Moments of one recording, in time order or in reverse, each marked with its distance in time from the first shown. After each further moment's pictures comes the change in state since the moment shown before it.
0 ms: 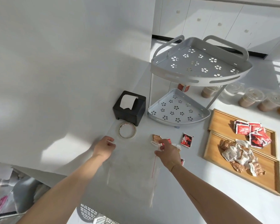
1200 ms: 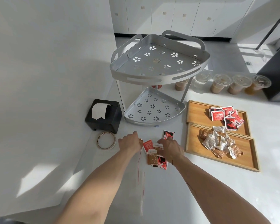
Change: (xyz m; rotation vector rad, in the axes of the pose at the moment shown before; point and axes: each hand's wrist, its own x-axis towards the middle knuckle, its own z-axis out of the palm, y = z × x) left_hand -0.012 0.134 0.136 0.852 -0.171 0.404; right_hand 0.033 0.050 -0.058 -0.461 -0.025 -0.001
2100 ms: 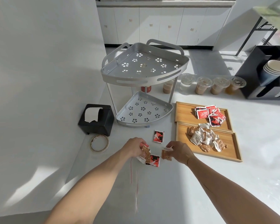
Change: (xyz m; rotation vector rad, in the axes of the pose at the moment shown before) left_hand -0.025 0.020 -0.006 -0.237 -0.241 0.320; right_hand -0.038 0.062 -0.020 0.392 0.003 0.150
